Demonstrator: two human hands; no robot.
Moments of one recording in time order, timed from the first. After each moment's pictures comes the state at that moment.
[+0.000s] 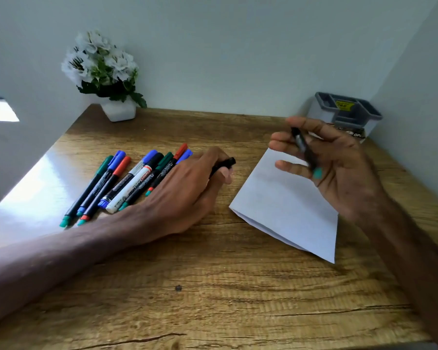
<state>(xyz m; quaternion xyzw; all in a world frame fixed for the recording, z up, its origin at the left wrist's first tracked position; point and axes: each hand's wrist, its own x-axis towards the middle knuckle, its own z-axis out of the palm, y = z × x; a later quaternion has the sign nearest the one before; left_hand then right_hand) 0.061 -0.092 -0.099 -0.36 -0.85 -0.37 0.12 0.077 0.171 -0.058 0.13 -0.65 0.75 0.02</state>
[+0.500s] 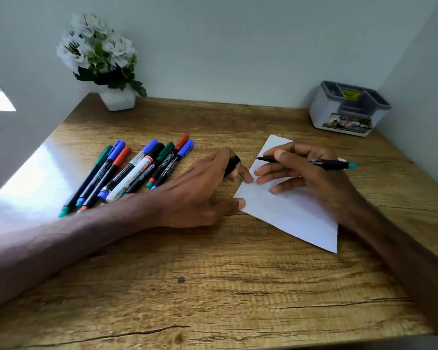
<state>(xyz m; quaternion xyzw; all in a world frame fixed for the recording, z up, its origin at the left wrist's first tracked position) 0.057 -0.090 -0.099 -0.41 -0.86 -0.30 -0.01 0.082 0.153 -0.080 0.07 -0.78 0.62 -0.01</state>
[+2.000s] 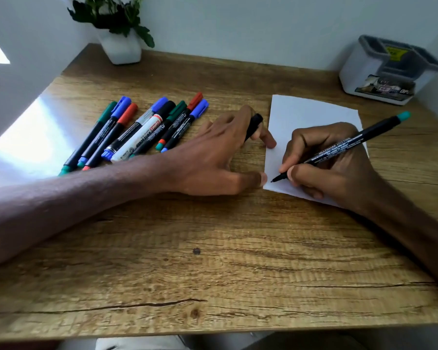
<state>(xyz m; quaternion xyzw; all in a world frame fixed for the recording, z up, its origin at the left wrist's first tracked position) 0.056 -0.093 -0.102 -0.40 -0.87 -0.28 -0.05 0.097 0.131 -0.093 0.28 -0.81 0.51 0.01</state>
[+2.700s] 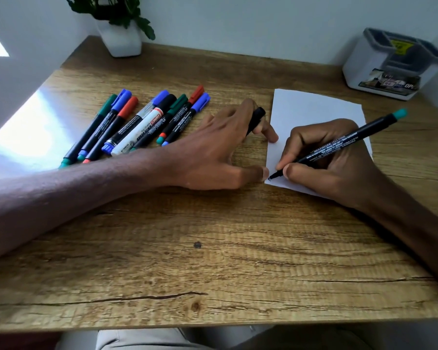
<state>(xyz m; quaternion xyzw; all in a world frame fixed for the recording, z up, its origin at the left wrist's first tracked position) 0.058 -0.091 -0.102 -0.40 -0.88 -0.27 -0.02 0.096 0.130 -0.096 0.29 -0.85 0.44 0.03</state>
